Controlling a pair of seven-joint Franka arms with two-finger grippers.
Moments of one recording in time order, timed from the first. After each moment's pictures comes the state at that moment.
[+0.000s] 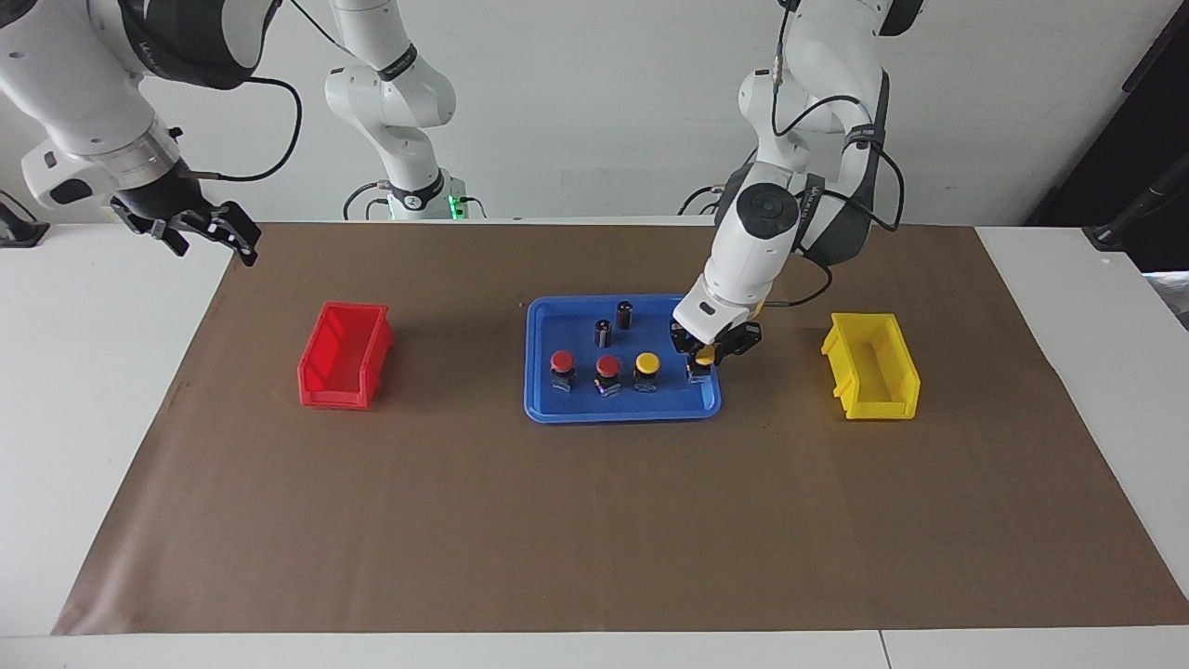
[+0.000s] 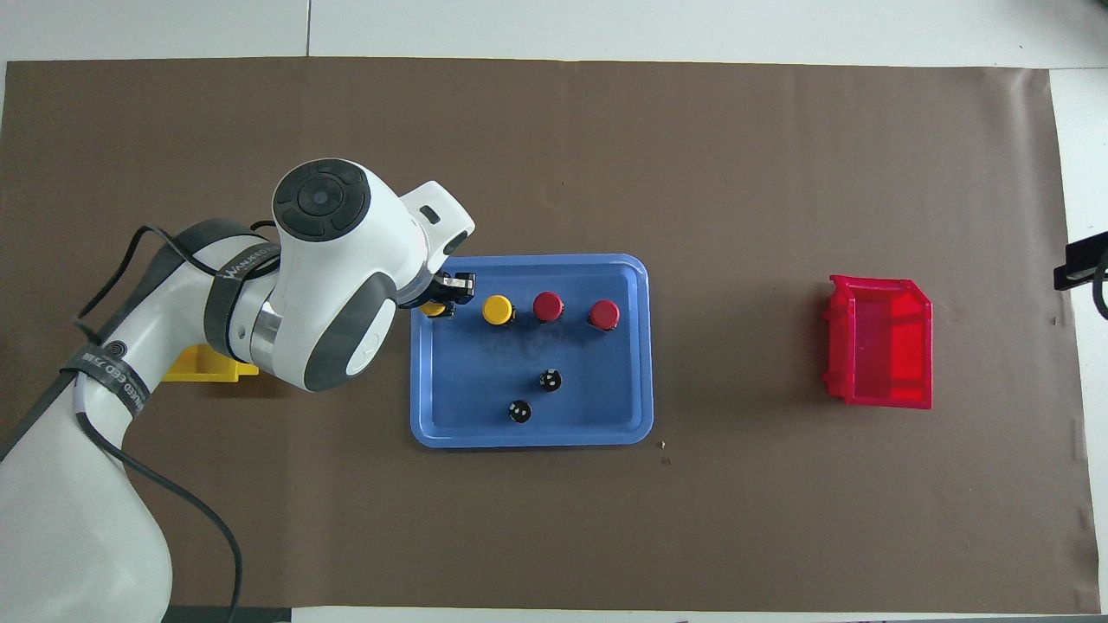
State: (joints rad) left arm -0.35 0.28 -0.21 -1.85 -0.01 2.09 -0.39; right arm -0.12 -0.01 -0.05 -1.62 -0.05 1.53 -0.02
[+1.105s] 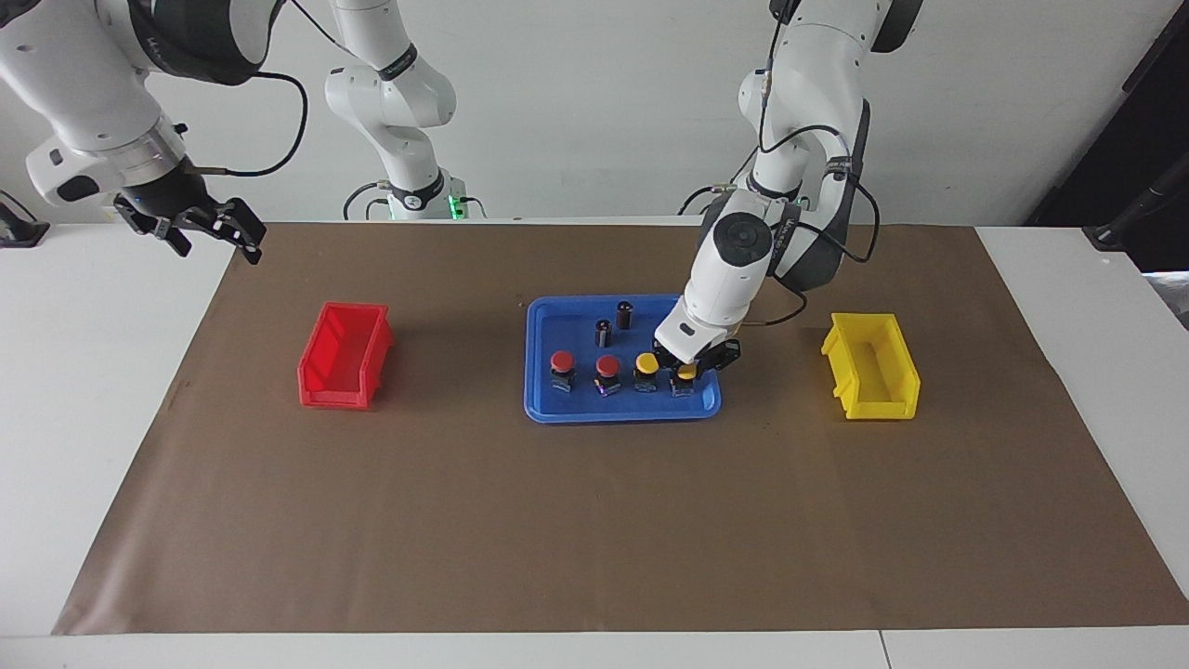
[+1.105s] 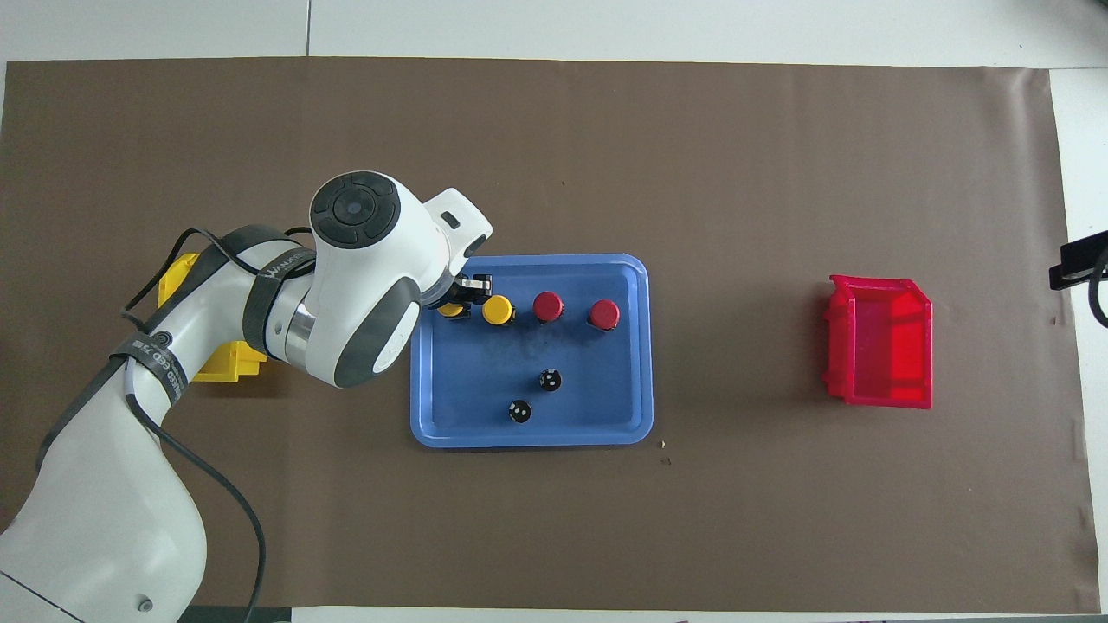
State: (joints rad) left arm -0.36 0.31 -0.21 -1.86 -0.01 2.14 -0.44; right arm -0.12 -0.01 -0.05 -1.62 -0.05 1.53 -0.04
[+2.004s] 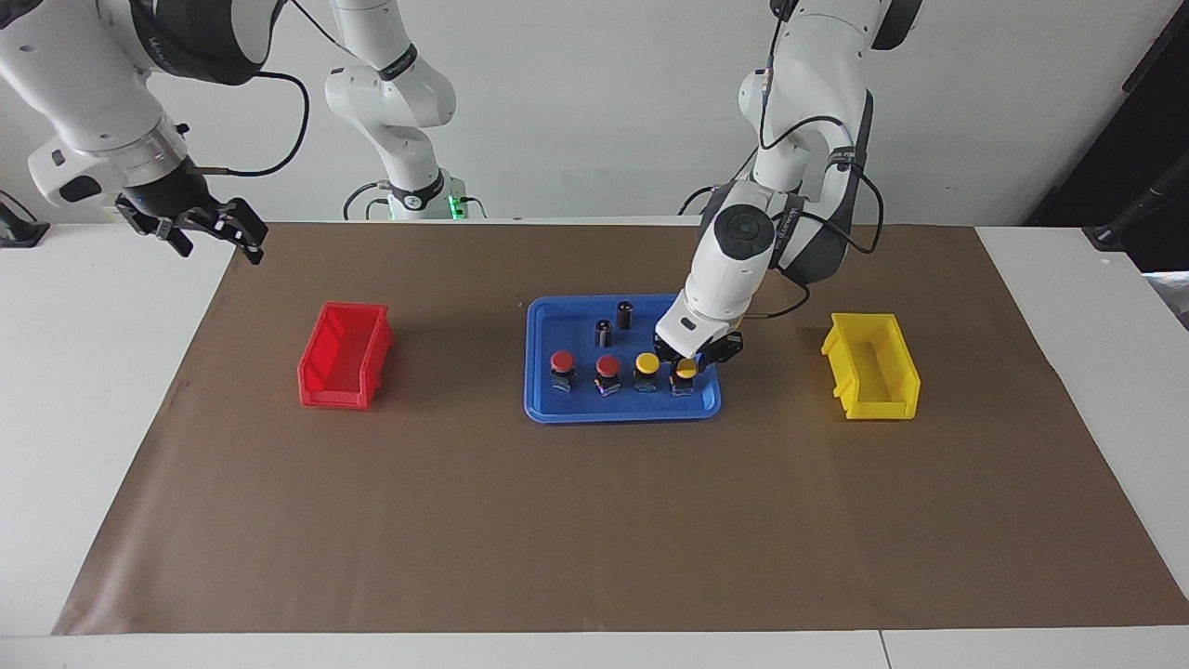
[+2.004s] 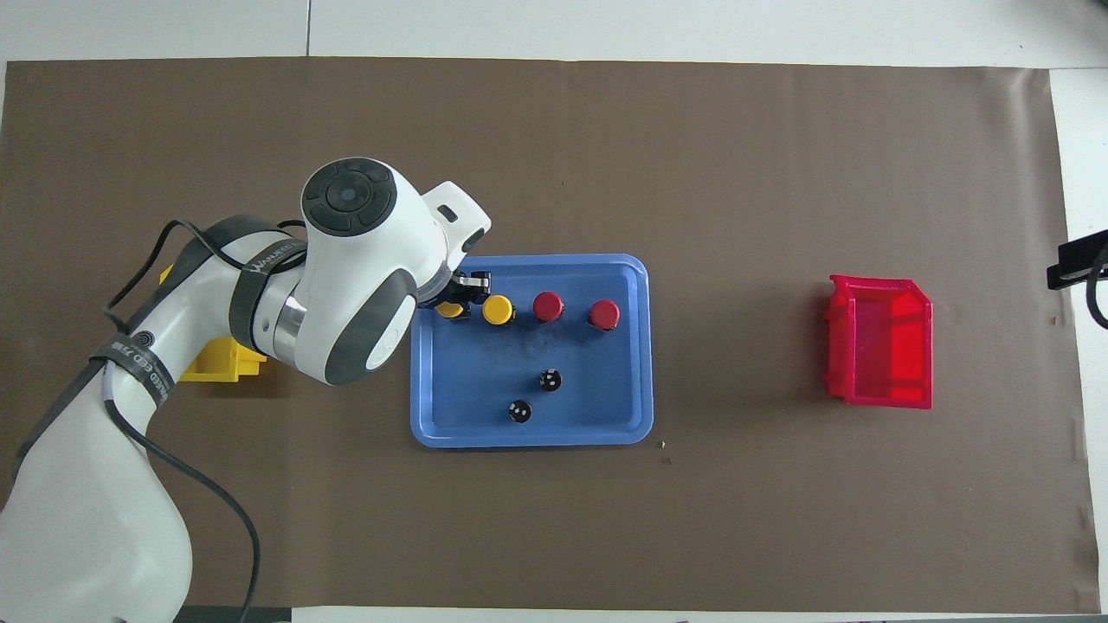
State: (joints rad) left arm -0.36 0.27 -0.21 -1.79 -0.04 2.00 -0.46; right arm -0.12 -0.01 -0.05 -1.62 -0.05 1.53 -0.04
